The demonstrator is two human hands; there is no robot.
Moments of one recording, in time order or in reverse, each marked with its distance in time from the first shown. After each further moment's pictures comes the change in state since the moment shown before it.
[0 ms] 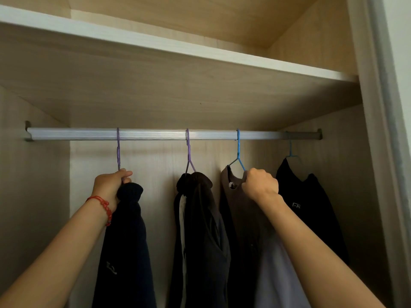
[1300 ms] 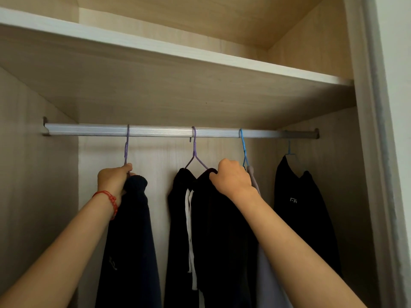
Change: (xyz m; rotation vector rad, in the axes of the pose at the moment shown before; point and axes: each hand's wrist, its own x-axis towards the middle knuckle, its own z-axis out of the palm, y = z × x) left_hand -0.027 0.013 -0.008 0.158 0.138 0.074; right_hand -0.051 -0.074 -0.033 0.235 -0.052 -0.174
